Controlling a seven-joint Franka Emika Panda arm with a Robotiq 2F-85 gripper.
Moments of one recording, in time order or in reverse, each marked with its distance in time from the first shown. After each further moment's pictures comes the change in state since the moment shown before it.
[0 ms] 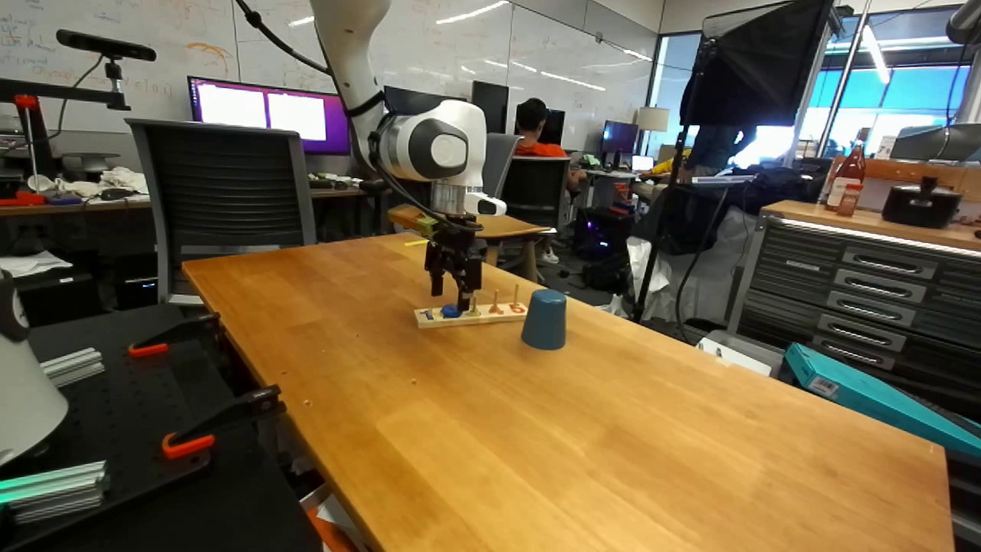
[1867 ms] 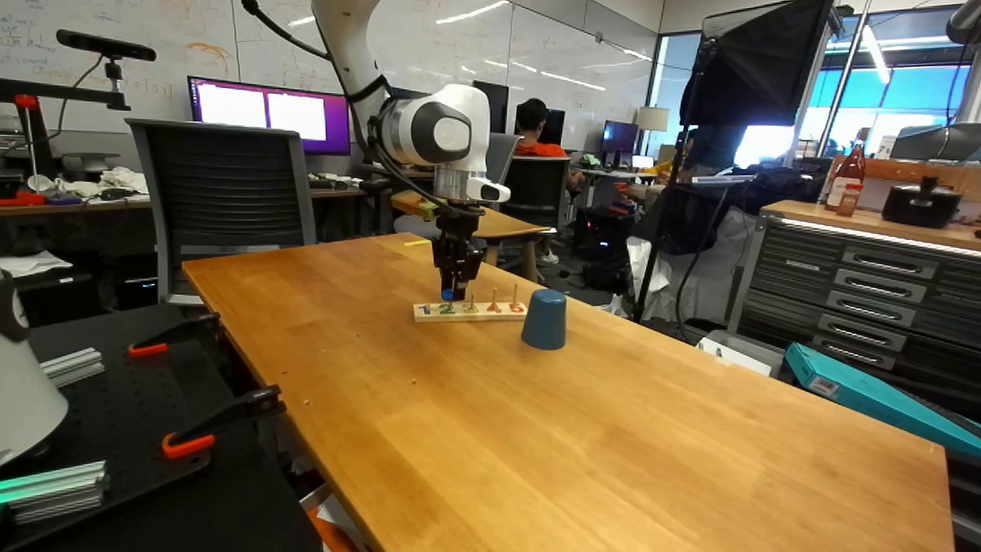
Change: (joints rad) arm -0.005 -0.053 0.002 -0.001 0.005 -0.039 0.026
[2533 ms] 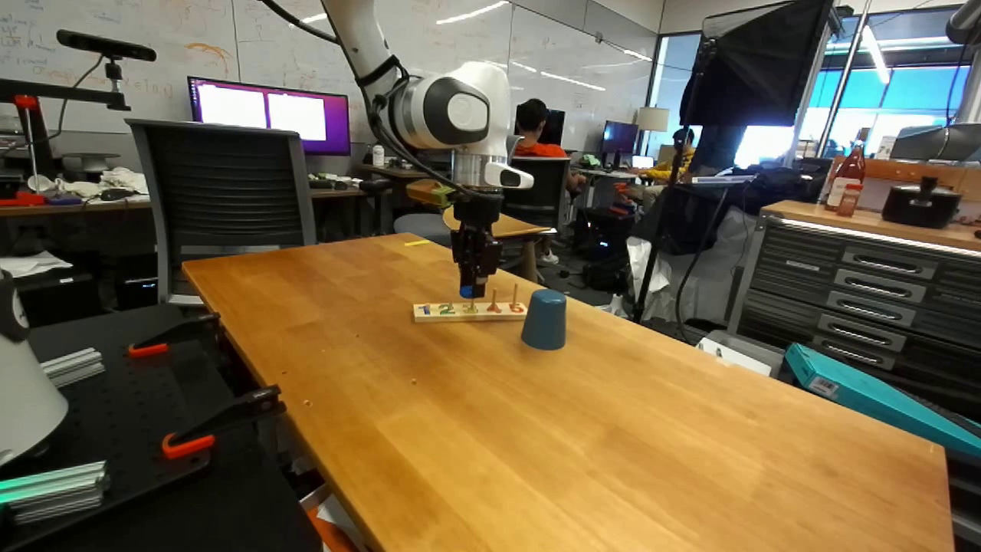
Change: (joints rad) arm -0.018 -0.067 -0.077 -0.034 -0.014 -0.040 0.014
